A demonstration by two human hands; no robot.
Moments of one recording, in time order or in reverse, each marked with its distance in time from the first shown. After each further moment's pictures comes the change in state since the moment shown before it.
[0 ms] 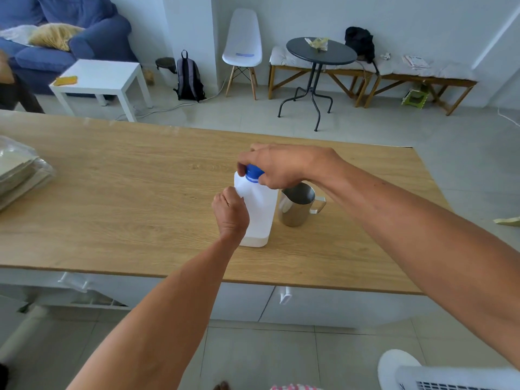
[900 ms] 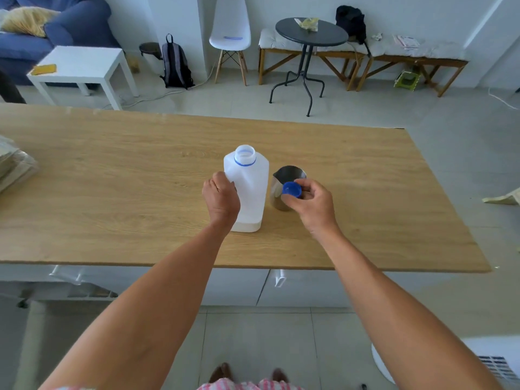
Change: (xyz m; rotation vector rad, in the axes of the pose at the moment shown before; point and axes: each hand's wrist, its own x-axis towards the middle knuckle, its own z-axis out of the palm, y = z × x) left_hand 0.003 -0.008 -0.001 0.001 -0.031 0.009; right_hand -0.038 0.042 0.188 1.343 0.882 0.525
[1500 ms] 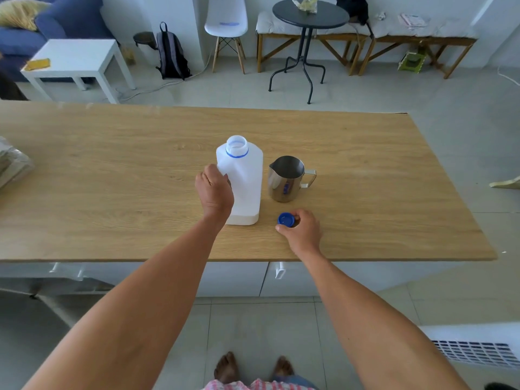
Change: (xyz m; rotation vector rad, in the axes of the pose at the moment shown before) left_hand 0.003 -0.005 0.001 -0.018 -0.032 0.018; right_hand -0.012 0.116 0.014 -0.550 0.042 0.098
